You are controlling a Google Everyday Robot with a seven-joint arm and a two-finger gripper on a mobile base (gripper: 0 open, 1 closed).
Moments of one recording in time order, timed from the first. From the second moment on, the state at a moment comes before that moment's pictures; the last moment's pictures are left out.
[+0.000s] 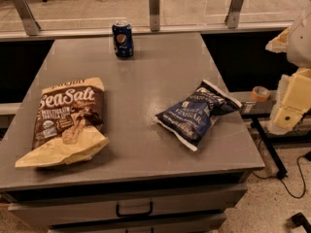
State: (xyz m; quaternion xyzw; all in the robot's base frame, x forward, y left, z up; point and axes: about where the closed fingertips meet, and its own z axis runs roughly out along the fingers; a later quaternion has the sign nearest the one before) arm 0.438 -0.217 0.976 -0.60 0.78 -0.03 0.16
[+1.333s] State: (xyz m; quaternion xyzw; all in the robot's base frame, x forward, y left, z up) arm 0.498 -0.139 0.890 -0.70 0.67 0.04 0.23
